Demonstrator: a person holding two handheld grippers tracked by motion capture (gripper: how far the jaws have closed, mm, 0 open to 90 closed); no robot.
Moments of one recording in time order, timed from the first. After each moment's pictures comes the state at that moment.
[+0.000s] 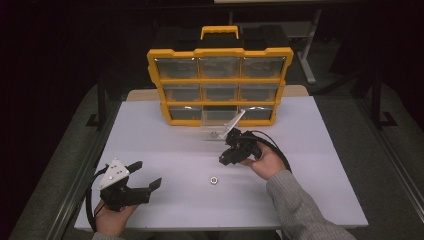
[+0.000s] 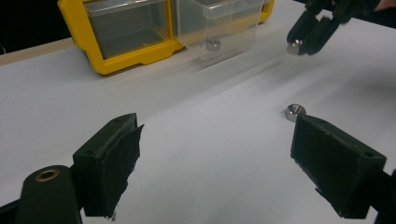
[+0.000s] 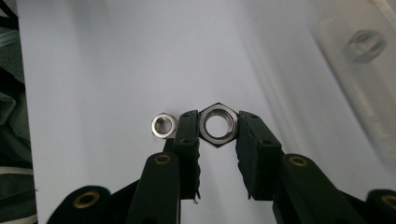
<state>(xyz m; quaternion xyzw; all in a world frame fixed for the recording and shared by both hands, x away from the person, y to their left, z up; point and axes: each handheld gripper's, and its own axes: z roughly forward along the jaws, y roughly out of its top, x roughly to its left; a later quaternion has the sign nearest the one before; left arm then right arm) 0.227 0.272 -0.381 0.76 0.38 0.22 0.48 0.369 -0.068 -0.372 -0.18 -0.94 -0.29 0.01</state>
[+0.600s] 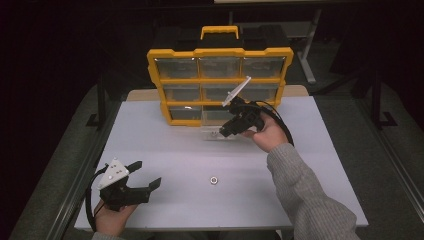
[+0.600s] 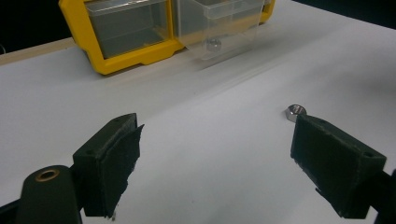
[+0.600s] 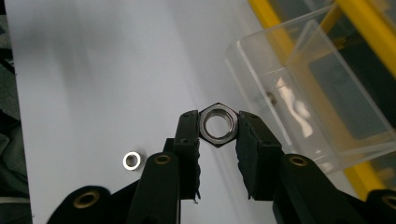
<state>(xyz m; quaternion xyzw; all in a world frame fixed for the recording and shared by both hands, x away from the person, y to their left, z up) 0.228 0.274 -0.381 0.77 0.37 0.22 0.47 0.410 -0.075 -0.306 -0.20 -0.93 -0.31 -0.03</state>
